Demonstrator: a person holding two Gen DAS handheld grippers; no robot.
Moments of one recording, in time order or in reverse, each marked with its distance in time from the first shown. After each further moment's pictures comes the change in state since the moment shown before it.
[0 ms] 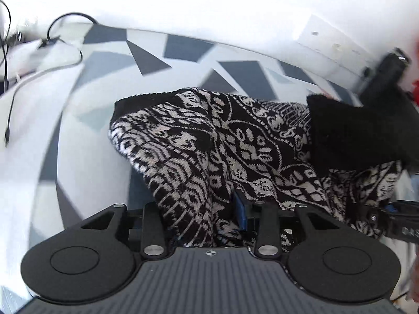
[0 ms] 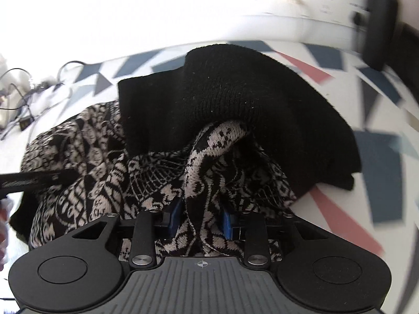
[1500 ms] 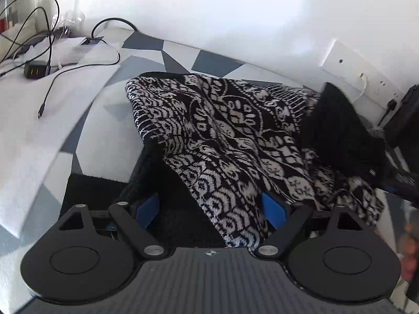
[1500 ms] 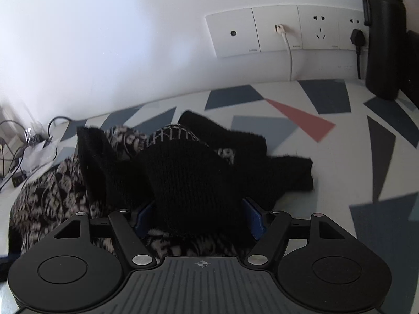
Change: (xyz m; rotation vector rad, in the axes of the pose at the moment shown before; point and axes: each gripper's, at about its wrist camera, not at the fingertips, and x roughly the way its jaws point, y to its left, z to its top) left arm -0.030 -0.030 -0.032 -0.168 -0.116 0.131; right arm 0.033 -0.068 0.042 0.055 -0.159 0.043
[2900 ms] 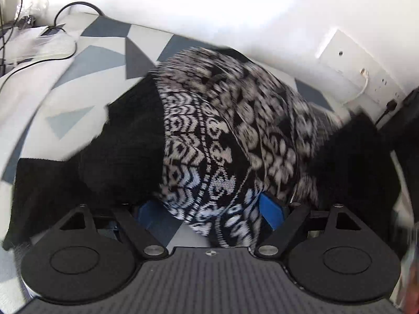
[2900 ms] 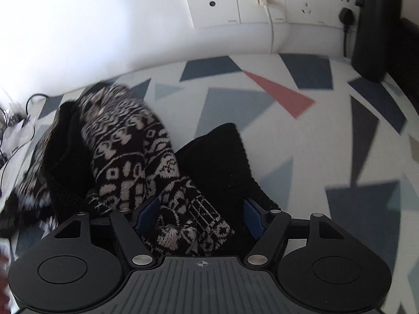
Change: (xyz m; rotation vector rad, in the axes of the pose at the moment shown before) left arm 0.057 -0.019 0.040 0.019 0.077 -0.095; right arm 0.000 -0.009 0.006 0.076 0.191 -0.083
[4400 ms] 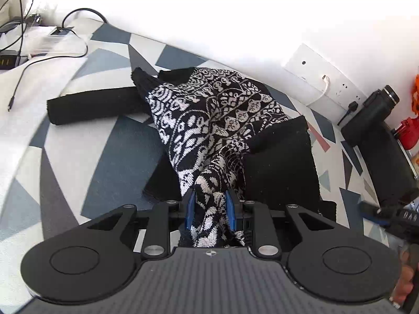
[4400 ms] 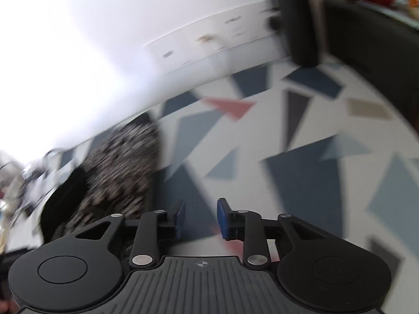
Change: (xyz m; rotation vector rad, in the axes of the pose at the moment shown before) left arm -0.080 0.011 -0.048 -0.022 -0.033 -0.106; right arm -0.082 -0.065 -0.050 0.172 -0.185 0.116
